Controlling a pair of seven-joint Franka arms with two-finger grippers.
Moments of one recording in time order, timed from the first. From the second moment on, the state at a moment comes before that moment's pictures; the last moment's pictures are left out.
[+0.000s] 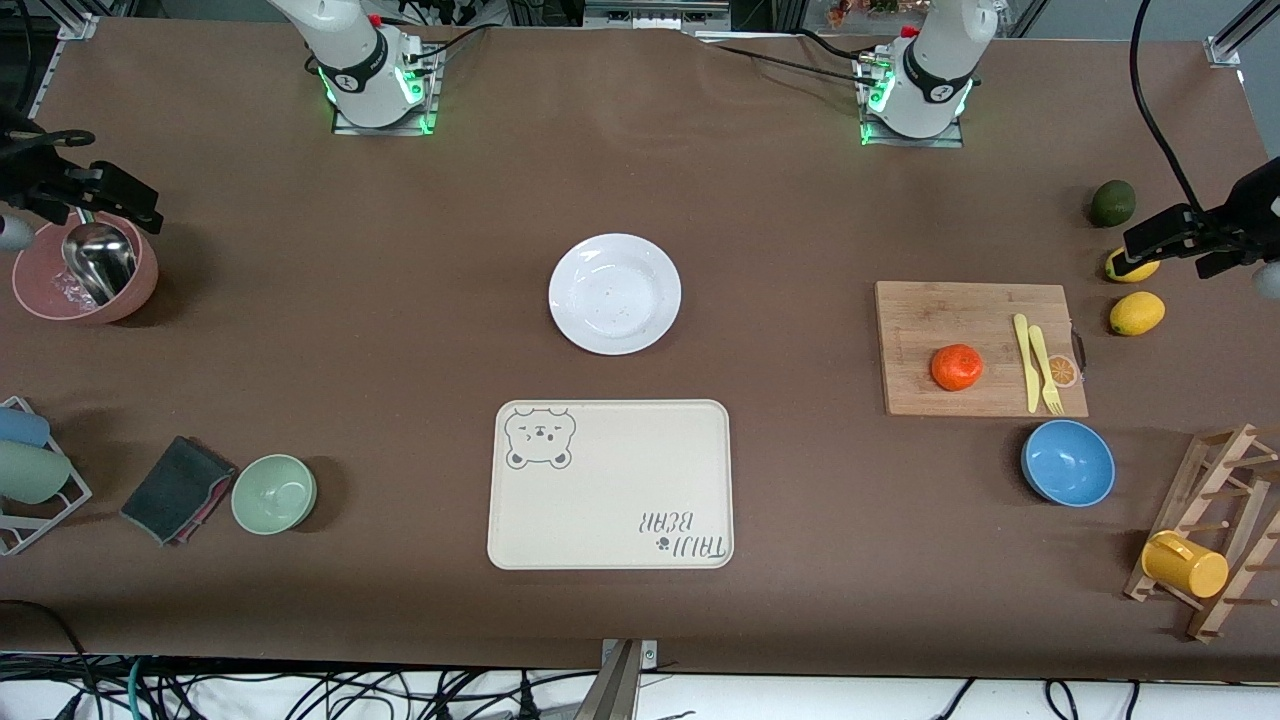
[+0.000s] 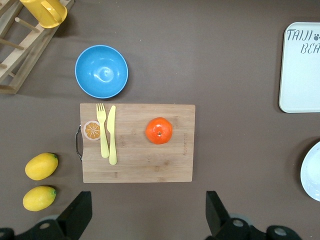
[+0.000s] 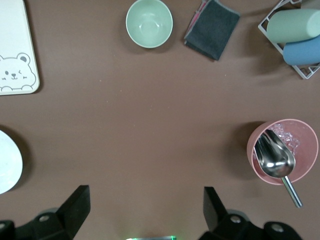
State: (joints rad) left arm 0.01 0.06 0.07 -1.55 -0.08 1.56 0.06; right arm 0.00 -0.01 0.01 -1.57 -0.07 1.50 0.07
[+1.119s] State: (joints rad) left arm 0.01 0.07 0.07 -1.55 -0.08 1.56 0.06; right arm 0.00 -0.01 0.02 -1.59 -0.06 1.48 0.07
